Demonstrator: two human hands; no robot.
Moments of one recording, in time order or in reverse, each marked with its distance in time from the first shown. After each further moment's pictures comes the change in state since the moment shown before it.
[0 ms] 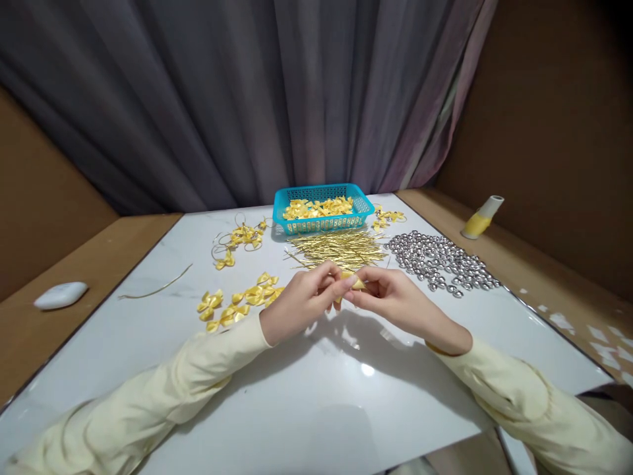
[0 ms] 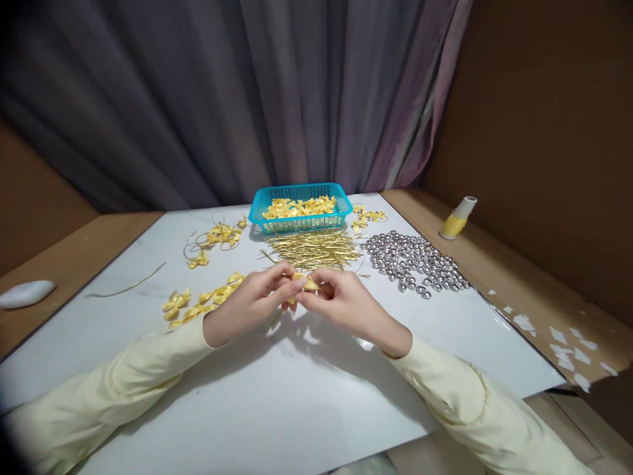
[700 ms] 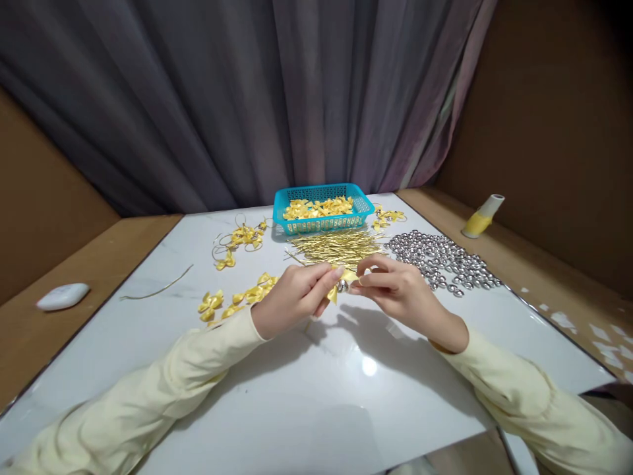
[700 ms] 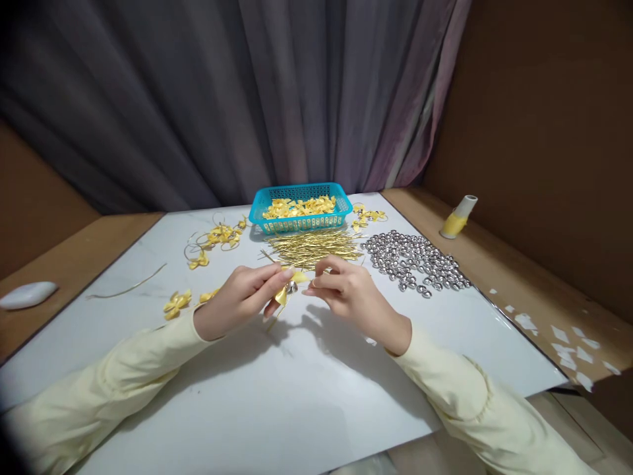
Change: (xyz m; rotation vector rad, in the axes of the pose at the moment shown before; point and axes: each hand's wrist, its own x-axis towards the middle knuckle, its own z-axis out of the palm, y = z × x) left_hand -0.002 0.010 -0.012 0.202 0.027 0.113; right_hand 0.002 0.013 -0.012 -0.381 0.157 -0.419
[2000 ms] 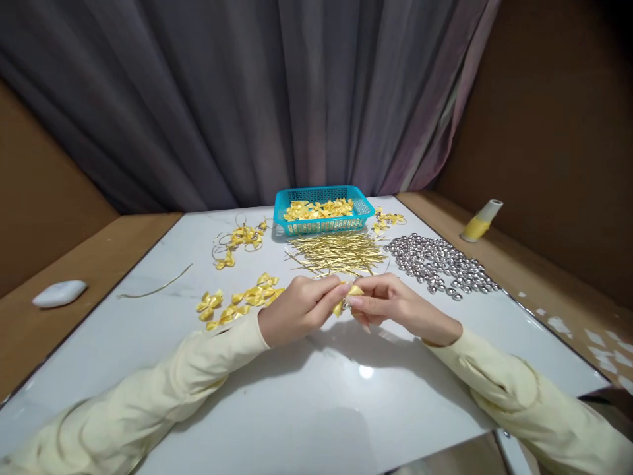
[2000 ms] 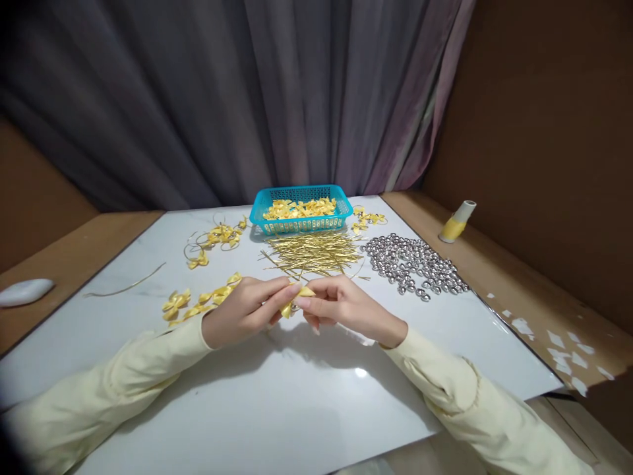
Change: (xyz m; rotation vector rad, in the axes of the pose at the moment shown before) left_hand -0.004 -0.008 0.010 0.111 0.001 0.243; right_hand 0.003 -0.015 -0.001 0.822 -0.390 0.429
